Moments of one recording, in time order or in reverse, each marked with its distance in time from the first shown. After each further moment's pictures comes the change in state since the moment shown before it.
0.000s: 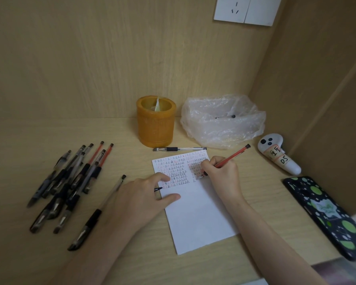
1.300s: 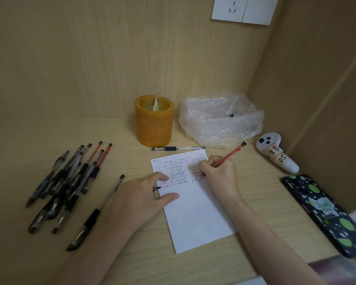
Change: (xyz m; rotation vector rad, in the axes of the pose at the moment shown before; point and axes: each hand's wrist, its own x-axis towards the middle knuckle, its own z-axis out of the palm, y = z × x) left_hand -0.001 0.000 0.001 -0.012 0.038 0.020; right_hand -0.001 -0.002 0.001 -0.008 -0.002 -0.006
